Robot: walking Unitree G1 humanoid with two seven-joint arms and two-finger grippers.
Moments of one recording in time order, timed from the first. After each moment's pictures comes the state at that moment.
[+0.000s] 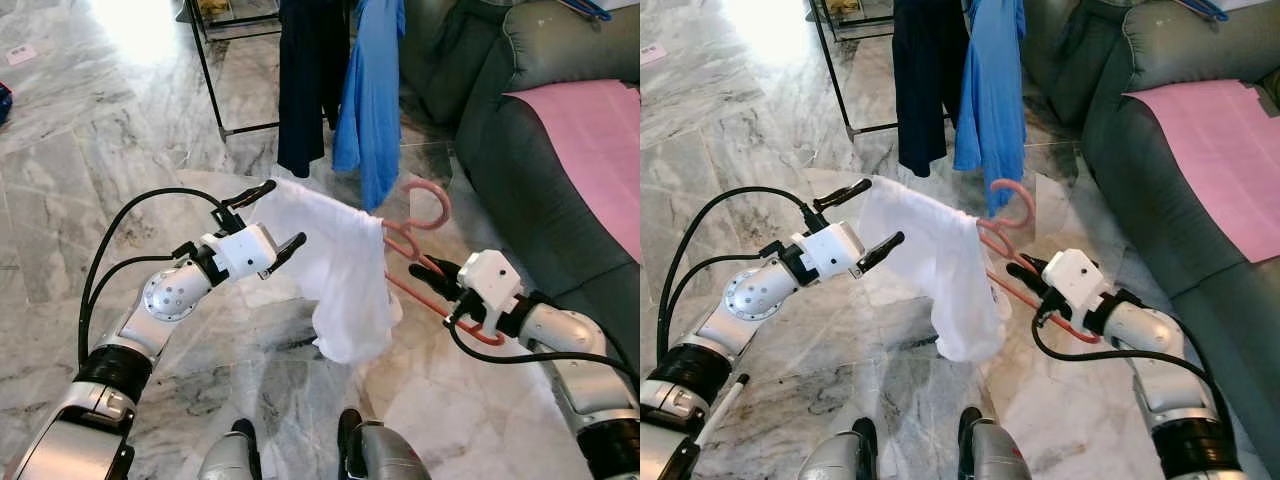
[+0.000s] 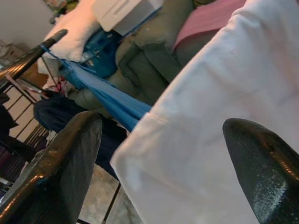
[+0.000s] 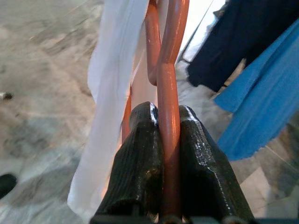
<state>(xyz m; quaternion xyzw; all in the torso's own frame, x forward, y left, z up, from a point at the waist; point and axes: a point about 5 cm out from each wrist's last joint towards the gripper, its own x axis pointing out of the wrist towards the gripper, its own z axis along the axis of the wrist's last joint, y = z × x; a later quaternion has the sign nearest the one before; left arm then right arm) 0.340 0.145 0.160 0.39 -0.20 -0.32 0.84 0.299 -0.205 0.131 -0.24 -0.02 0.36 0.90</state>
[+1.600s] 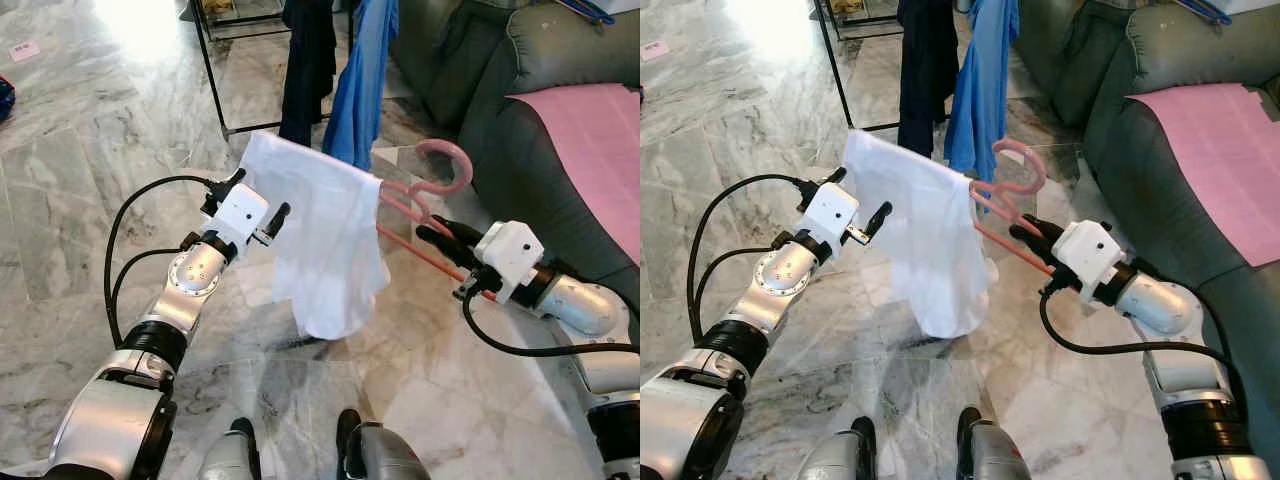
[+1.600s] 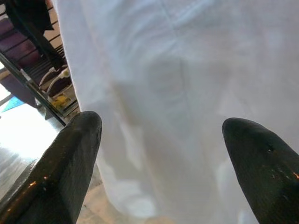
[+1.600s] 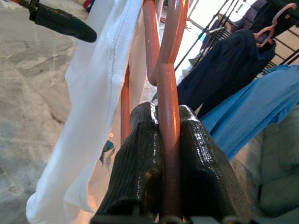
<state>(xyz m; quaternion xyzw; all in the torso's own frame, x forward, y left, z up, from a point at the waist) 0.376 0.145 0.153 0.25 -0.10 -0.17 0.95 0.307 -0.202 0.179 -0.28 -0.13 0.34 0.89</state>
